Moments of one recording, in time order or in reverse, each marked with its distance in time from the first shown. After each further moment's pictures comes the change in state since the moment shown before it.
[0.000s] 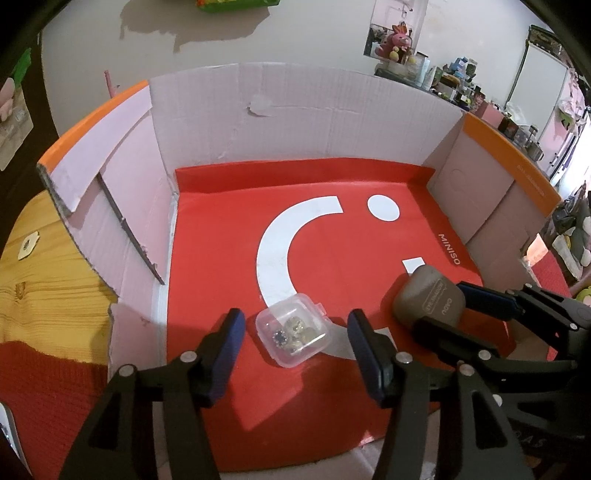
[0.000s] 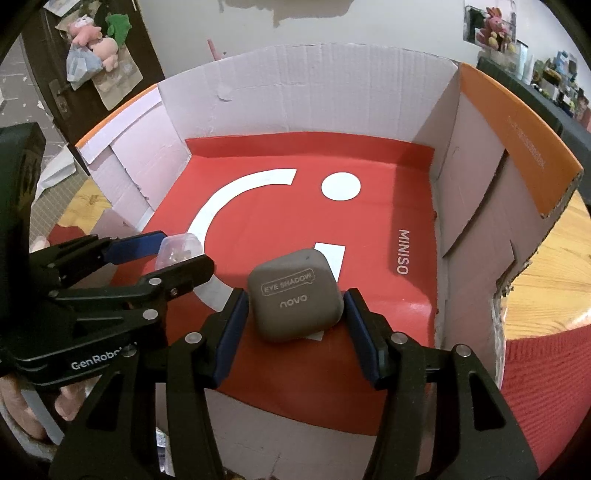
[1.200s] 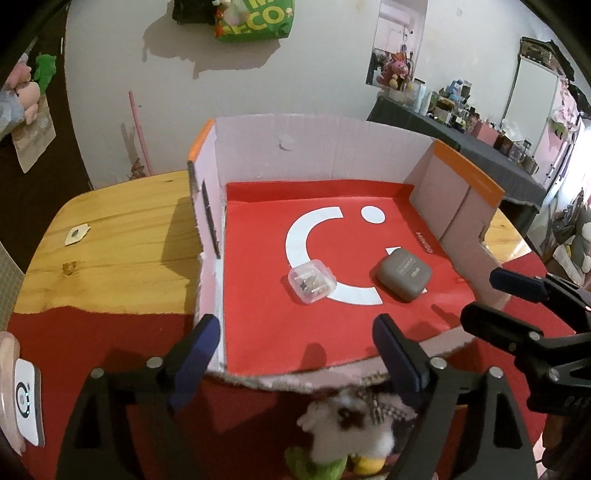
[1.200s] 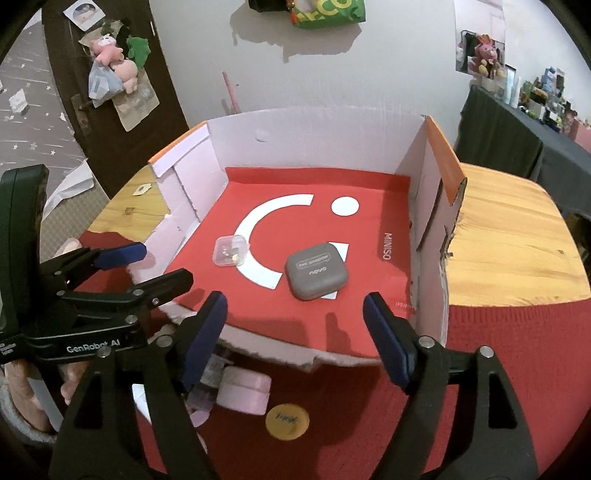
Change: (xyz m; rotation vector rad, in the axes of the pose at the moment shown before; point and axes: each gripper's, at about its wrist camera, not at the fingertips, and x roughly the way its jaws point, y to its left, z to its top) left arm -0.082 0.010 -0.042 -0.008 -0.114 0.029; right arm -0.073 0.026 -0.029 -0.014 -0.136 0.018
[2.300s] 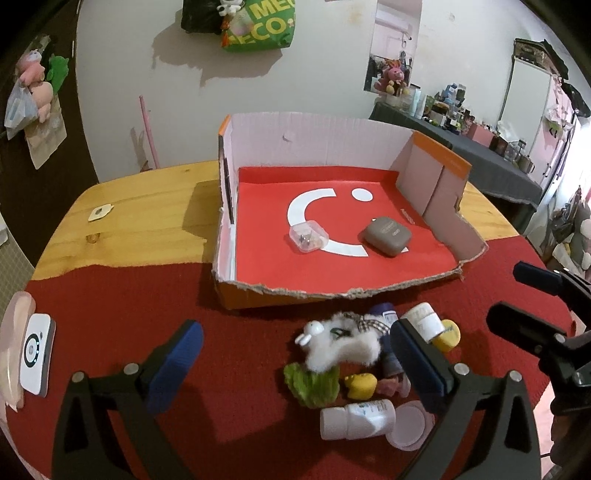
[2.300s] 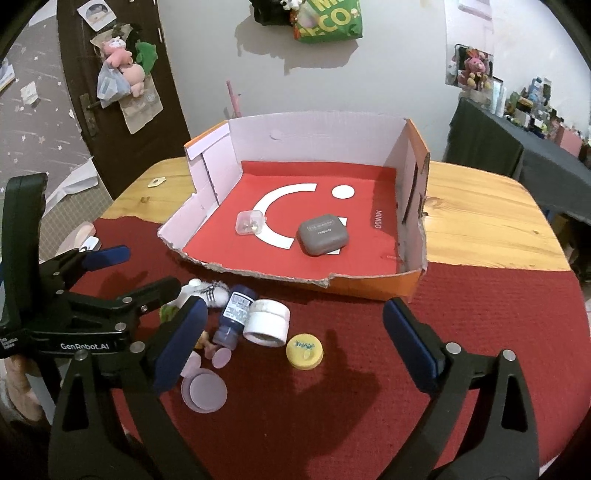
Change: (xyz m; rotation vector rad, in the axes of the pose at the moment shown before) left arm -0.040 -0.005 -0.049 0.003 -0.032 0.013; right arm -0.045 0.022 -0.046 -0.018 -0.054 -0.046
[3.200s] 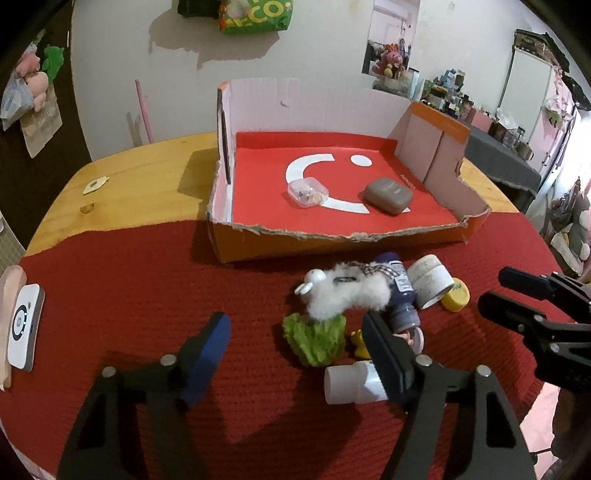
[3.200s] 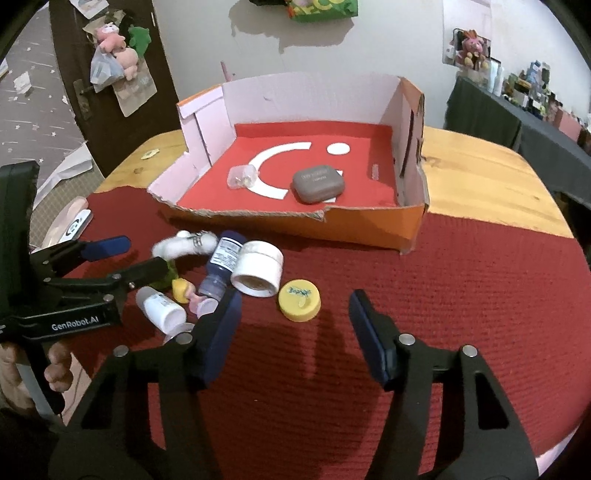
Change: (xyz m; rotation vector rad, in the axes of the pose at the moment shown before) left arm 0.011 0.002 -0.029 0.006 0.064 -0.012; right arm 0.017 -0.006 -0.036 0.018 0.086 -0.009
